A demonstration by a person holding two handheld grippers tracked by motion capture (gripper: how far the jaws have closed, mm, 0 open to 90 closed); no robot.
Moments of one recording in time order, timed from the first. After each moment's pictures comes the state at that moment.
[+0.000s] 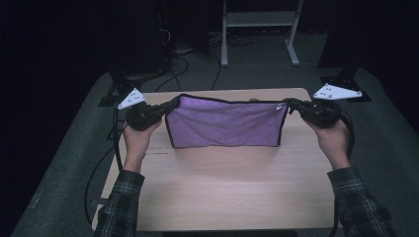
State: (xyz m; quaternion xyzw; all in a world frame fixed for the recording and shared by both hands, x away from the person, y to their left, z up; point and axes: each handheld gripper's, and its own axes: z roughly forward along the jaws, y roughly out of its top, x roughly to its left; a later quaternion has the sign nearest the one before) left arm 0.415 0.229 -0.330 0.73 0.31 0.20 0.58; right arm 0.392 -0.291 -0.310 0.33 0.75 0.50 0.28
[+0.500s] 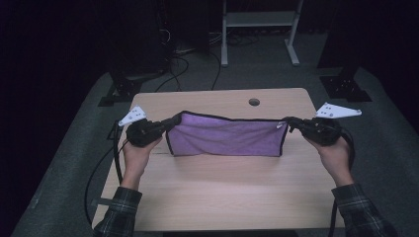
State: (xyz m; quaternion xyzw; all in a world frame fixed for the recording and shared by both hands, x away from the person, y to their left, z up) left arm 0.382 0.229 -0.356 0.74 0.32 0.17 0.57; right arm 0.368 -0.299 -0.348 0.34 0.76 0.50 0.24
